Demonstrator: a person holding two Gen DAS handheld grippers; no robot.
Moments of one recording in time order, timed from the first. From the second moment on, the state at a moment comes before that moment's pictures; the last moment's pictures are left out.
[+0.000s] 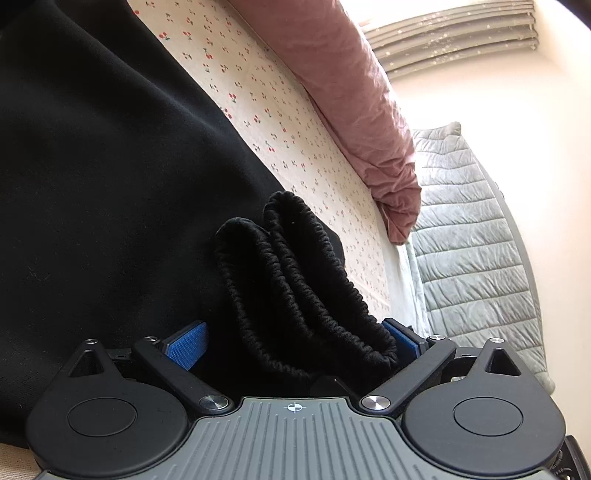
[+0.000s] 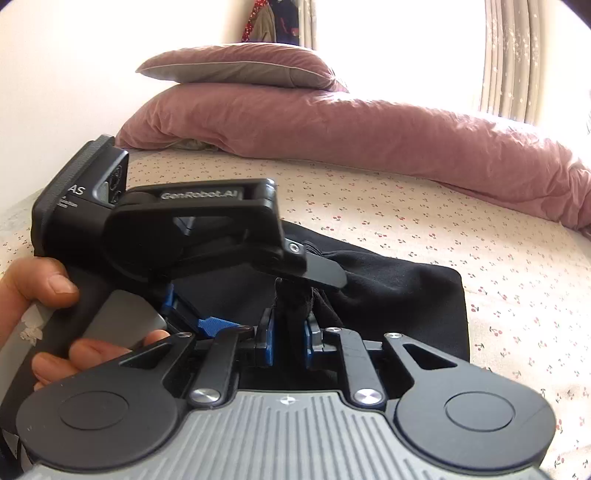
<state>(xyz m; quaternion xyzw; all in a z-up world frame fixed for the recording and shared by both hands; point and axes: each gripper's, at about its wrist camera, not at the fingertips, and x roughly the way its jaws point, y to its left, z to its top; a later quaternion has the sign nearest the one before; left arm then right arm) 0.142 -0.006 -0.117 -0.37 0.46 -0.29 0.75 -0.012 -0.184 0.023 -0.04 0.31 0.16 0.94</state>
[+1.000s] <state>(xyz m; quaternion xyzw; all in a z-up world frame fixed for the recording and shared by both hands) 0.179 0.140 -0.074 -0.23 0.42 -0.17 0.86 0.035 -0.205 -0.014 0.03 0.41 0.14 0.90</state>
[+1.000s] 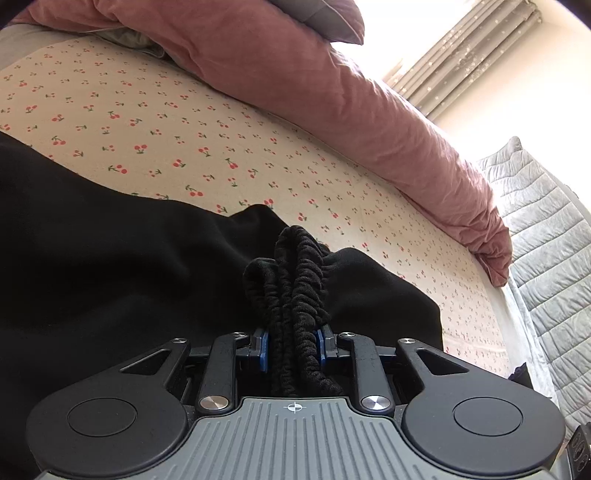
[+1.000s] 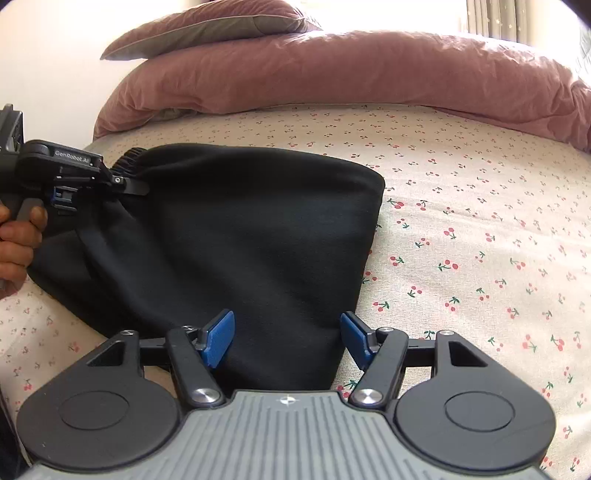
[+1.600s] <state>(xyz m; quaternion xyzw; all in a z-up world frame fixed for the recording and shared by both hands) 0.176 0.156 -0.100 -0.24 0.42 -0.17 0.86 0.053 -0.179 -0.003 -0.03 0.38 0.12 0.92</state>
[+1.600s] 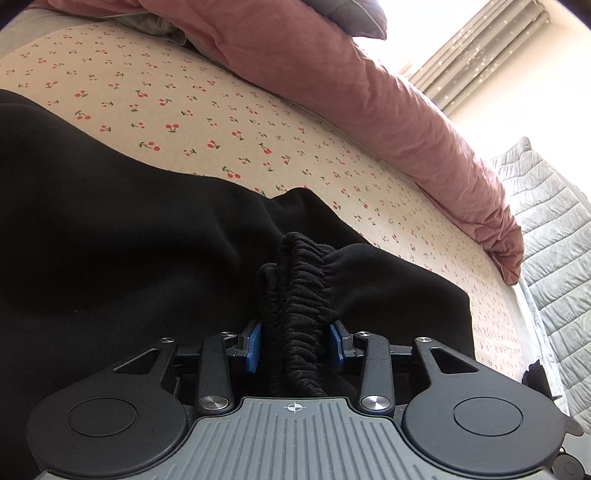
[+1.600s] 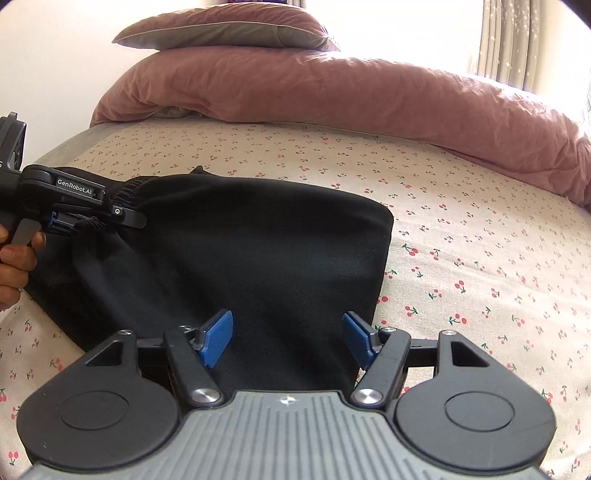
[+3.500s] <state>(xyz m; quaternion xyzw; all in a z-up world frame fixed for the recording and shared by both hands) 0.139 0.104 -0.092 -0.11 0.40 -0.23 0.88 0.195 -0.199 -0.045 0.01 0.40 0.09 0.91</state>
